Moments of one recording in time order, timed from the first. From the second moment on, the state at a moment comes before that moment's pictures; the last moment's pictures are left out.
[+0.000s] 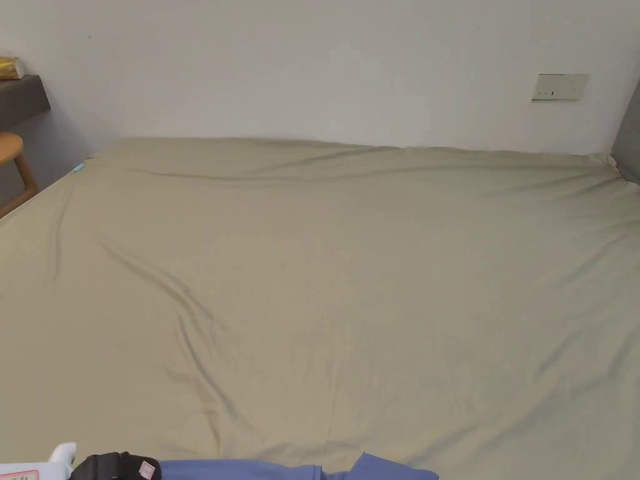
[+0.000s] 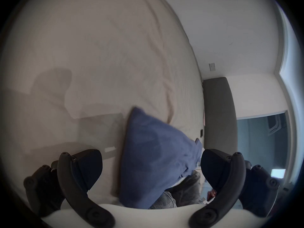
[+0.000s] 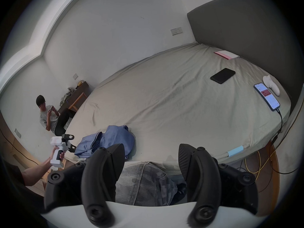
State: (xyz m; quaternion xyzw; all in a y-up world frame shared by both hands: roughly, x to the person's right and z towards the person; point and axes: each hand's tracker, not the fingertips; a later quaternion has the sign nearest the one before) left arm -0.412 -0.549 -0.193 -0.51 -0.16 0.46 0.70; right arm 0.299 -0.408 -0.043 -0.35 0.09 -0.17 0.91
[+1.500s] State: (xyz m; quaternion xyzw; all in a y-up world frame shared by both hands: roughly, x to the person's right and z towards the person) left arm -0.367 -0.378 -0.196 -0.49 -0.06 0.12 0.86; right arm 0.290 -0.401 -0.054 -0.35 0.08 -0.13 0.92
